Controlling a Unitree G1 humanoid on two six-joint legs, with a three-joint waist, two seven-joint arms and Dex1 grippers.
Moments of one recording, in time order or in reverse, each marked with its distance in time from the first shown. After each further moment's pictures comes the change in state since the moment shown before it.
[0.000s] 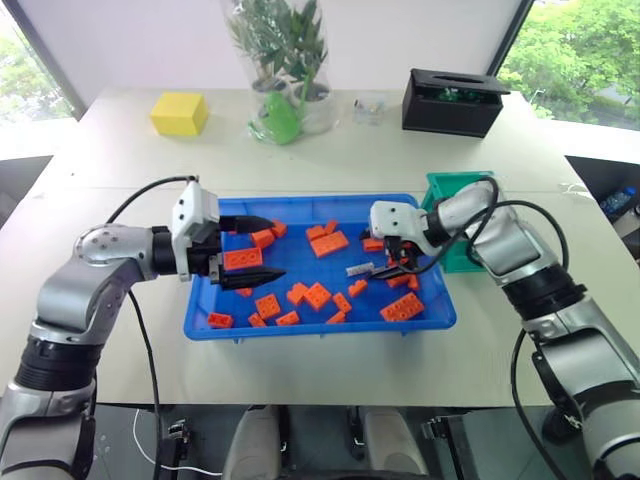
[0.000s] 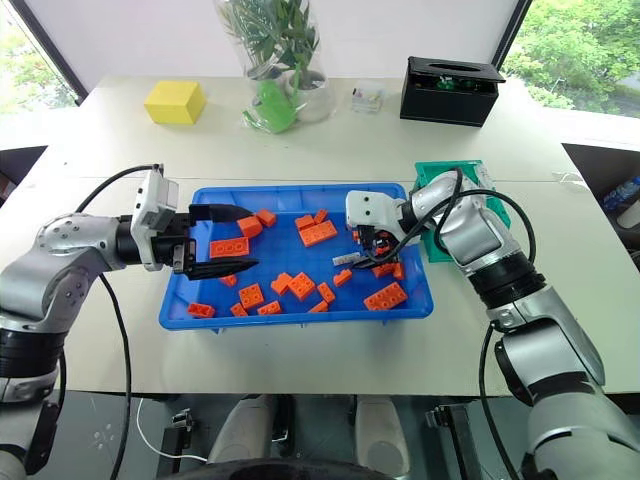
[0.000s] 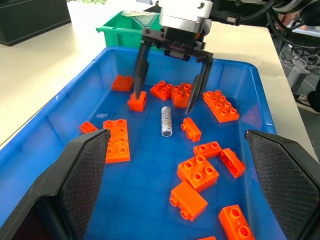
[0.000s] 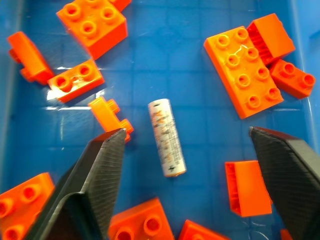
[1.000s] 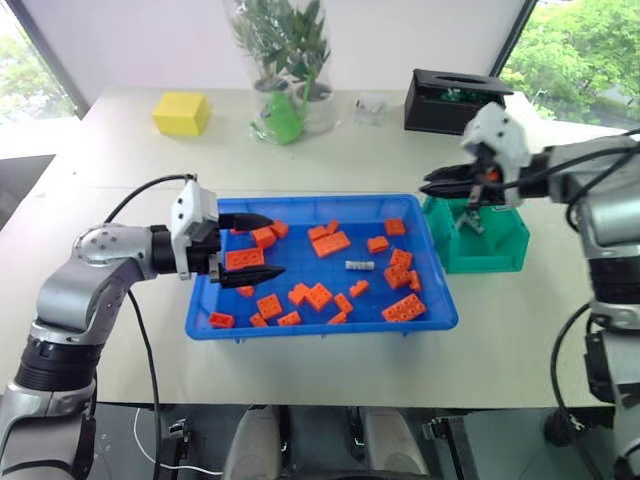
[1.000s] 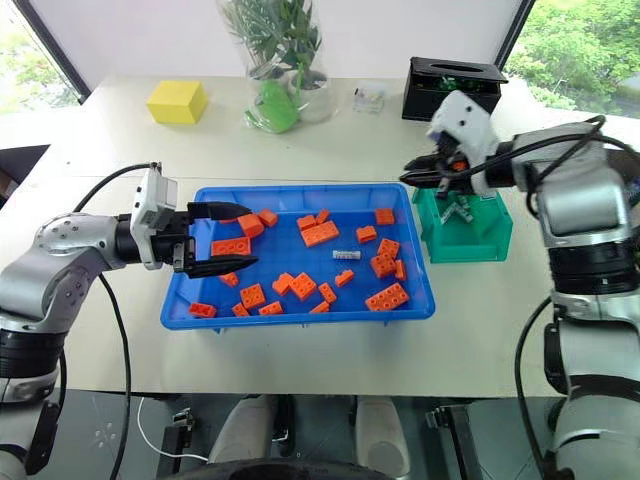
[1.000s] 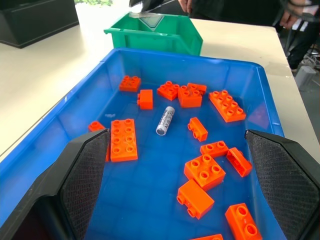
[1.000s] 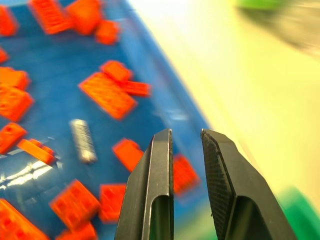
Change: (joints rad) left arm 0.009 -0.002 0.005 -0.002 0.003 -0.004 0.013; right arm -0.001 -0.205 -0.379 -0.155 0.185 0.385 -0.098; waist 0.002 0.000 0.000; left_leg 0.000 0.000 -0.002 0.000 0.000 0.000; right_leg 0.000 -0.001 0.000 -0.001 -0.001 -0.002
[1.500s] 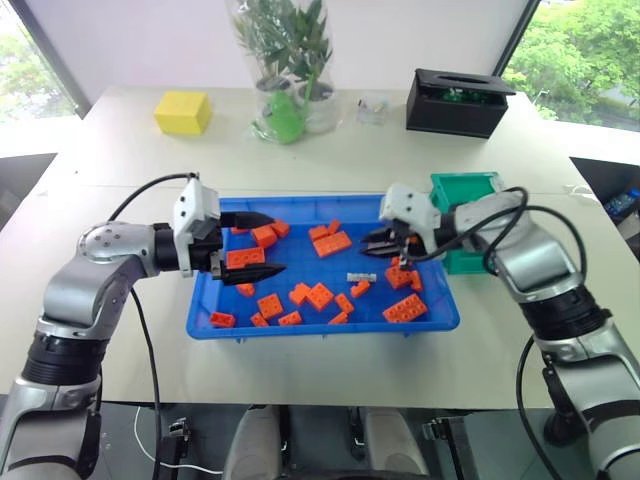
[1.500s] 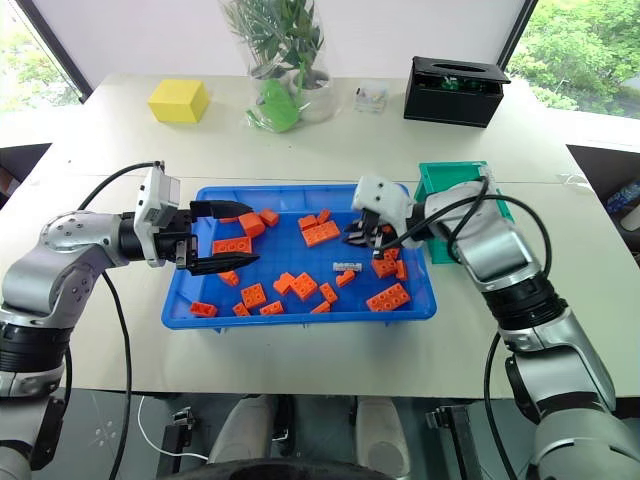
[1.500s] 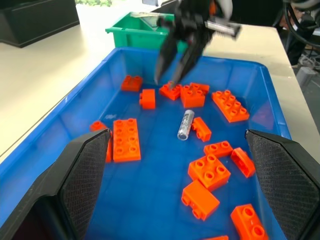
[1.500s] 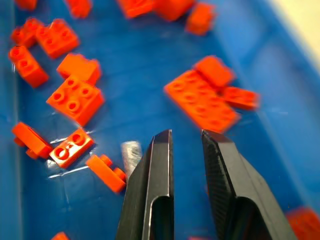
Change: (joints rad) left arm -0.022 -0.017 -0.009 0.033 0.021 -0.018 -0.015; right arm 0.124 0.166 0.290 -0.130 -0.013 -0.082 -0.074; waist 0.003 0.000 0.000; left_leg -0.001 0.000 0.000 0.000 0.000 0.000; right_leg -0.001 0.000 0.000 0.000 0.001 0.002
